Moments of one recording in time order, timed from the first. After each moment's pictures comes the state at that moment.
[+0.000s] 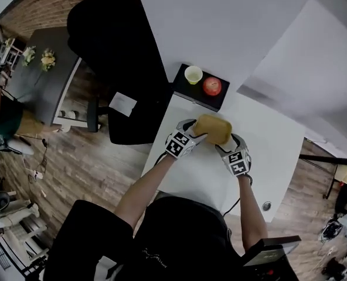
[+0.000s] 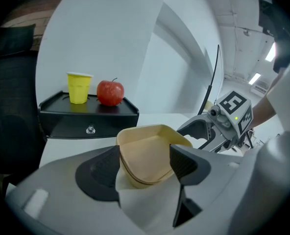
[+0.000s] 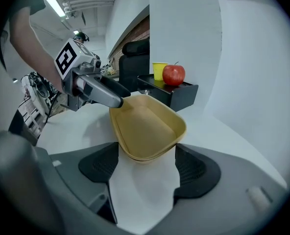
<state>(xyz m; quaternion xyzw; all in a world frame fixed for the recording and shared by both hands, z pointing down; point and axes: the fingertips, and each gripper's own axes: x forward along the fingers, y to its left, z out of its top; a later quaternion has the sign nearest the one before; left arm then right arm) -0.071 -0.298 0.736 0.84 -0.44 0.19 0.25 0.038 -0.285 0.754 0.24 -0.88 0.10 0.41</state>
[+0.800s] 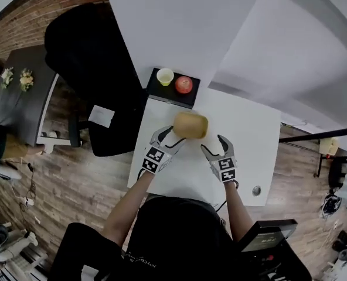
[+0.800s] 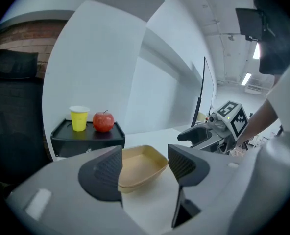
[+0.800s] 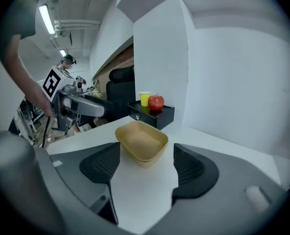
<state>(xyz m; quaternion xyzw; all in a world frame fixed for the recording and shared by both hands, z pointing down) -0.076 -0.250 0.657 0.86 -0.46 0.12 0.18 0.059 -0.254 0.680 0.35 -0.89 0.11 0.29</state>
